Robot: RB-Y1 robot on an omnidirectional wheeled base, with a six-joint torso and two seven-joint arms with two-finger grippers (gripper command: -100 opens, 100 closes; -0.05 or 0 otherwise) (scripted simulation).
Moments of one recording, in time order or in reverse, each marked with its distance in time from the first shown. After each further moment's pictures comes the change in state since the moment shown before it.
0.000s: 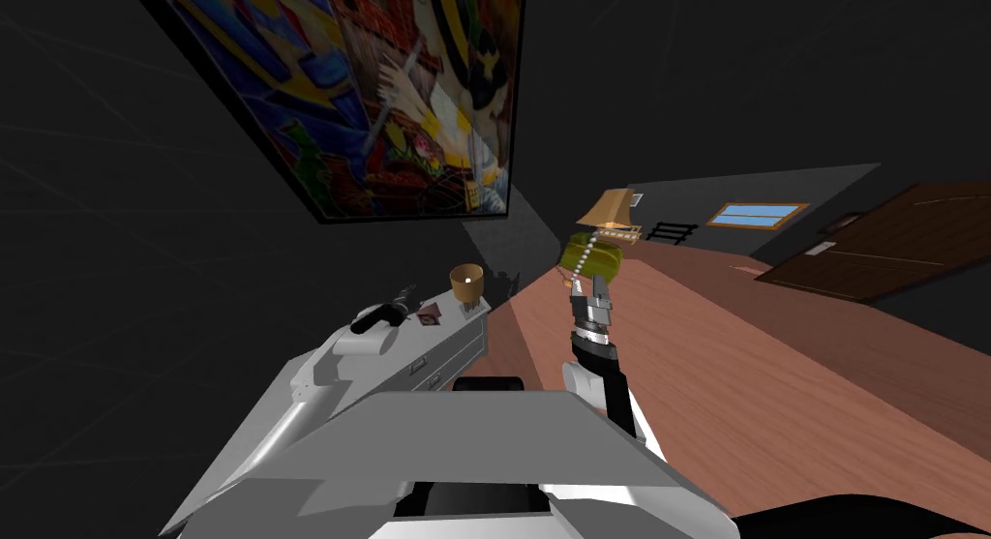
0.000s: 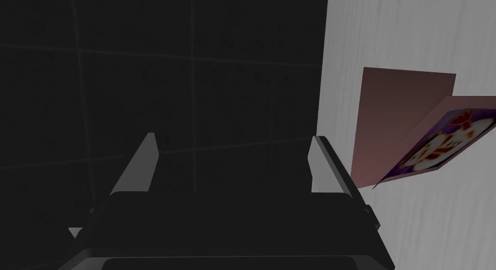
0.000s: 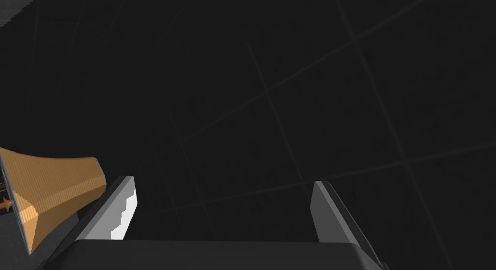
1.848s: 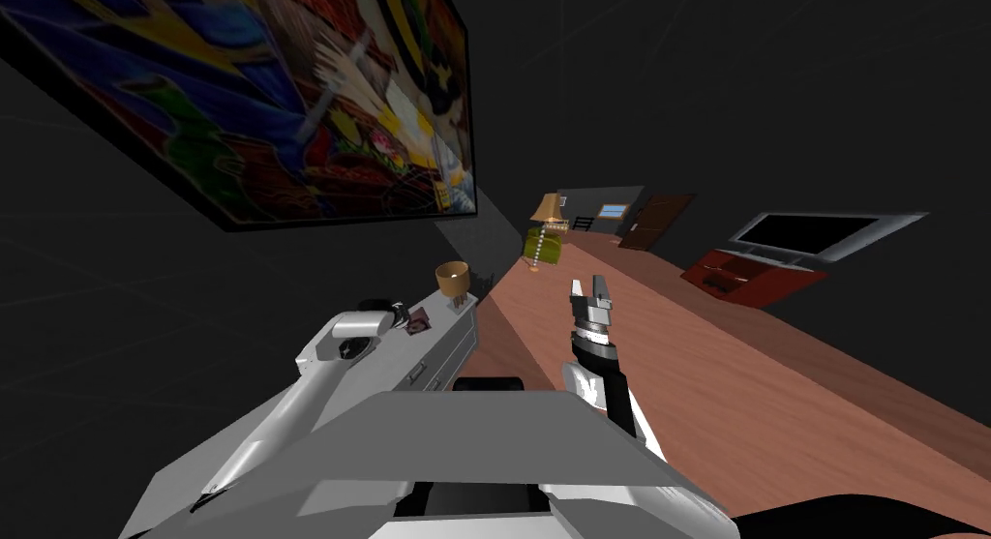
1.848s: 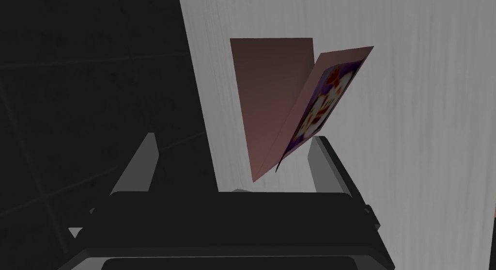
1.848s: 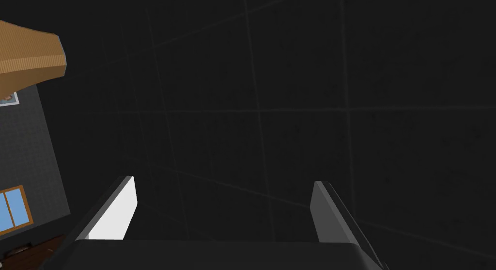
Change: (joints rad) left arm -0.133 0.056 0.084 0.148 0.116 0.536 0.138; right arm 0.000 0.000 0.000 0.000 0.000 0.000 0.000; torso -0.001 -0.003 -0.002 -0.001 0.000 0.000
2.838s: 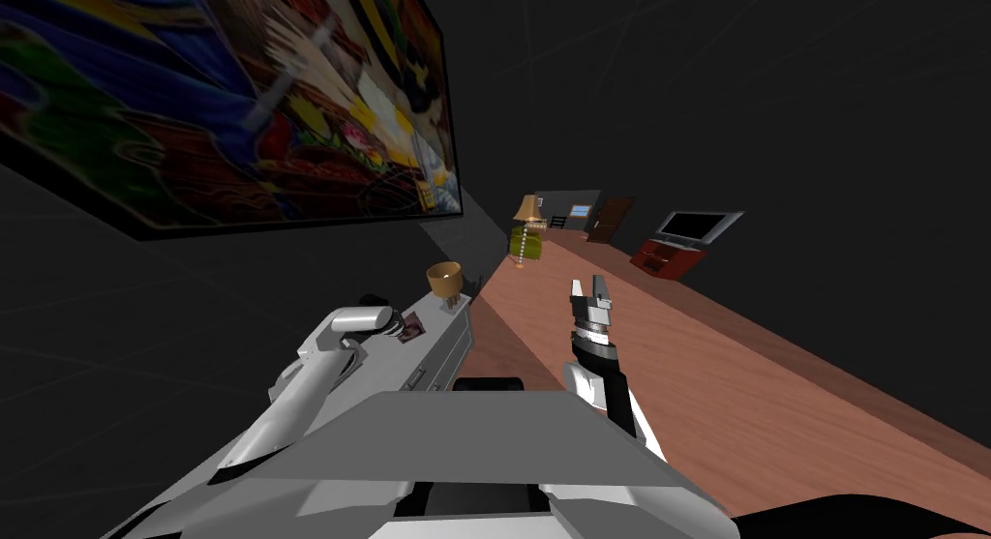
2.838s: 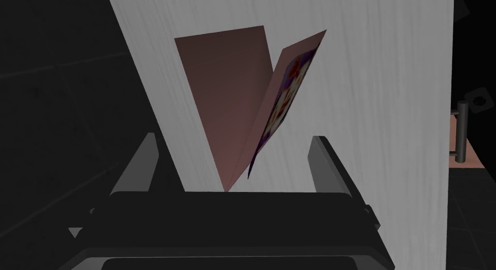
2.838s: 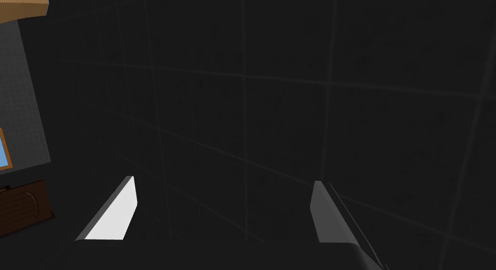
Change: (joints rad) left arm -0.062 0.022 0.039 0.090 0.047 0.227 0.054; right arm 0.000 0.000 0.000 0.000 0.000 0.000 0.000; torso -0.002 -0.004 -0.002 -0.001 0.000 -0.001
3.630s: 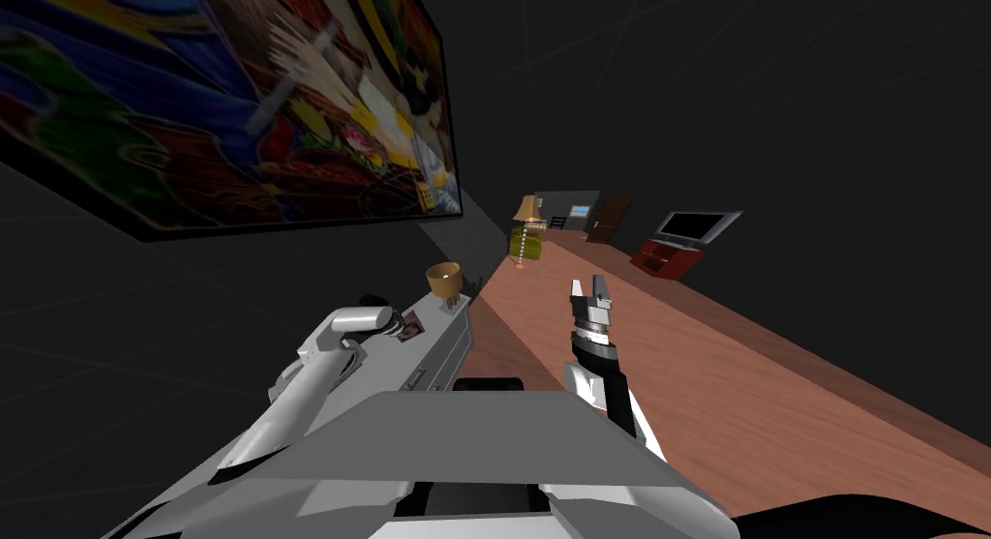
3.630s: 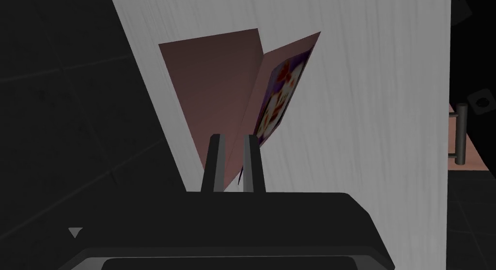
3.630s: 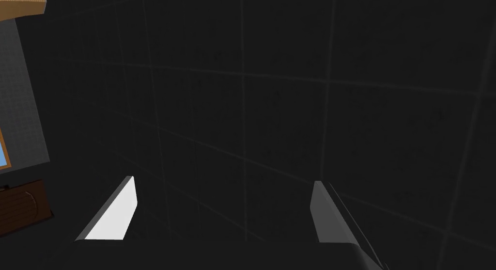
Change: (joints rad) left arm 0.001 -0.001 0.000 0.002 -0.001 -0.009 -0.004; right arm 0.000 0.000 0.000 0.000 0.000 0.000 0.000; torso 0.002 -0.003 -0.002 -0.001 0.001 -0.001
